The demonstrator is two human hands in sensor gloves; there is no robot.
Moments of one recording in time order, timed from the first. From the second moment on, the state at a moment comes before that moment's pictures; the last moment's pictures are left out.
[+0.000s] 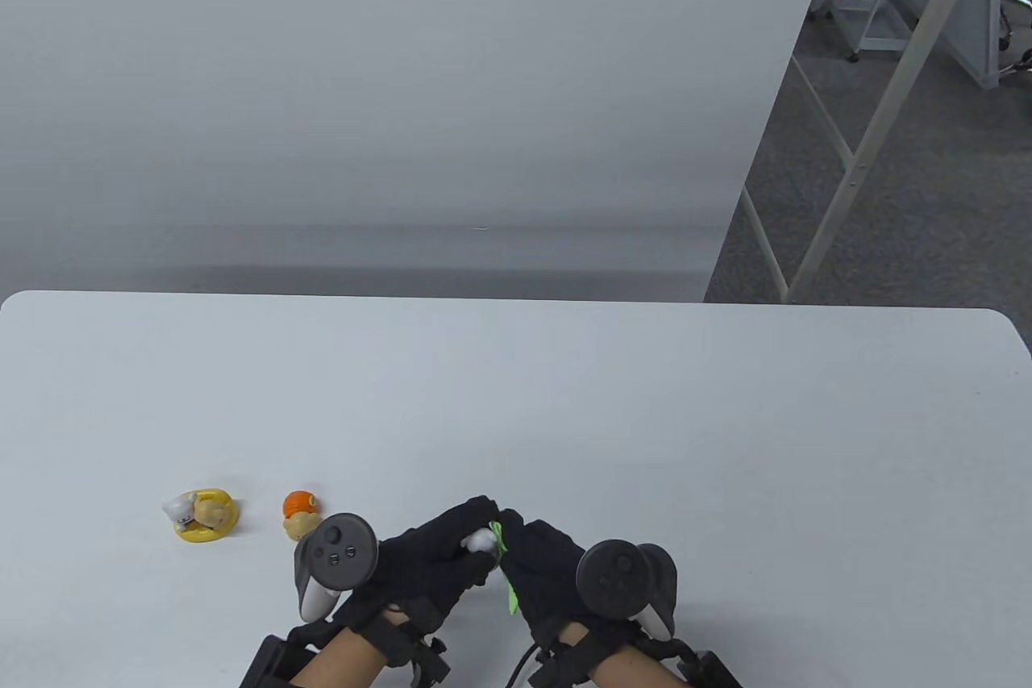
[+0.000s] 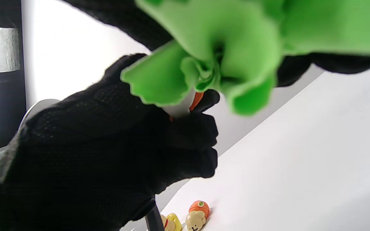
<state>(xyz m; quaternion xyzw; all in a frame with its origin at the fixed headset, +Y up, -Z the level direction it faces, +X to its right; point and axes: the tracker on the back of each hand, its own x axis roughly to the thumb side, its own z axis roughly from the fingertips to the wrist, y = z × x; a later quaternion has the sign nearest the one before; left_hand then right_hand) -0.163 -0.743 -0.298 -0.01 -0.26 0.53 0.81 0.066 -0.732 -0.281 0.24 -0.04 0.86 0.44</state>
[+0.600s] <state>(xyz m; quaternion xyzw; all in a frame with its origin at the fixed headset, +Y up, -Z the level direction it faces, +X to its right) -0.186 -0.764 -0.312 -0.06 -0.15 0.66 0.73 0.063 -0.724 -0.269 0.33 -0.10 0.87 0.35</state>
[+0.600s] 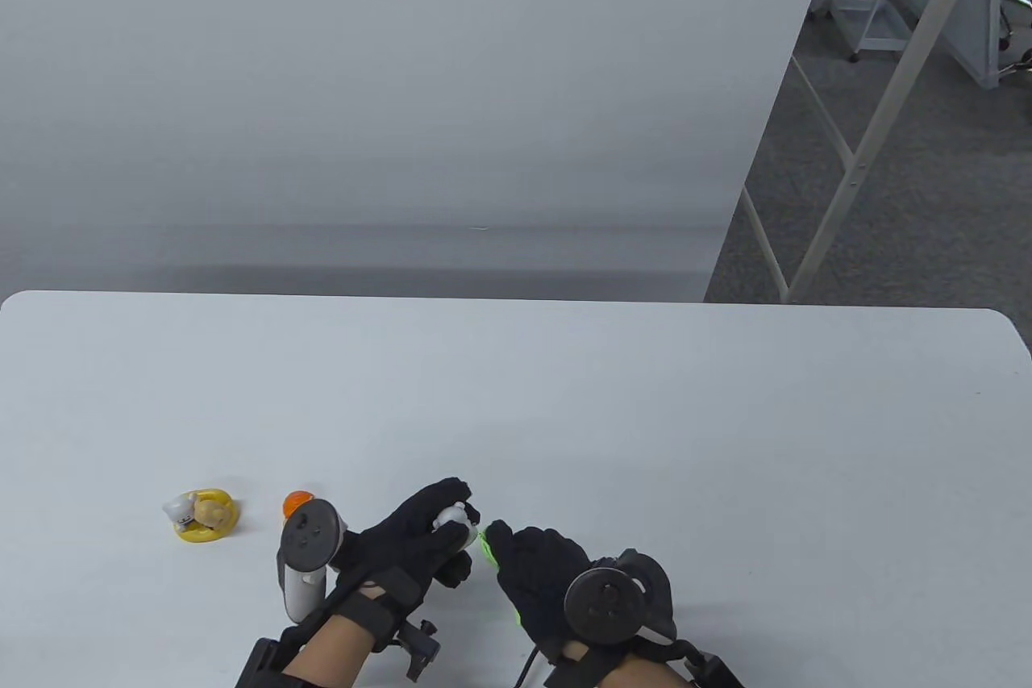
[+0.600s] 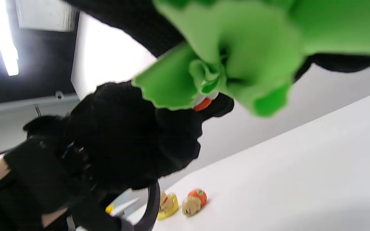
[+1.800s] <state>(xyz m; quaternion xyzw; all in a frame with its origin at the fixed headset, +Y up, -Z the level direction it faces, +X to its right) -0.172 -0.755 -0.299 -0.03 -0.18 0.66 0.73 0.061 -0.712 -0.261 0.34 -0.11 0.85 0.38</state>
